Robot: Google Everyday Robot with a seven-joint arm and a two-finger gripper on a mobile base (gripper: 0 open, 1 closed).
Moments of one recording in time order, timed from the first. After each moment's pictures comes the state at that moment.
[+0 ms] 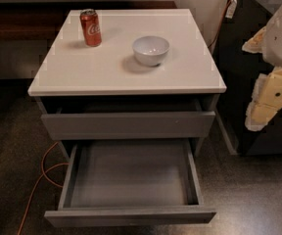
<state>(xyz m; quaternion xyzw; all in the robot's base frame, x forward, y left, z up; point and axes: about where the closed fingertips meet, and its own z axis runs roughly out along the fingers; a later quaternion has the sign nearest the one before) 0.438 -0.217 0.976 -0.60 0.78 -0.03 0.16</state>
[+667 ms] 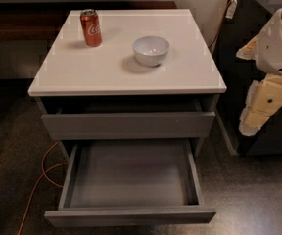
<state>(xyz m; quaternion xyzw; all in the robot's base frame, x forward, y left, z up) 0.440 -0.211 0.962 -0.61 0.78 -0.02 0.16</state>
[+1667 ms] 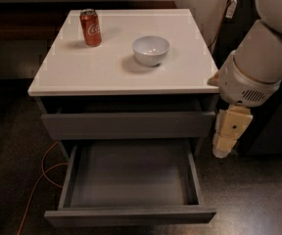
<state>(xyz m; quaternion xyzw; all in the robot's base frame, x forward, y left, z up) 0.442 -0.176 0.891 -0.64 0.76 0.00 0.12</state>
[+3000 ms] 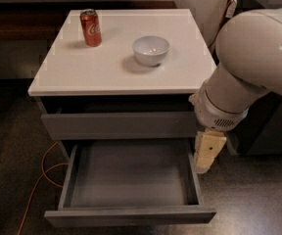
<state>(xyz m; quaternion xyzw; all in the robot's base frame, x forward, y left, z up) 0.440 -0.145 0.838 -0.66 0.74 -0.02 0.13</state>
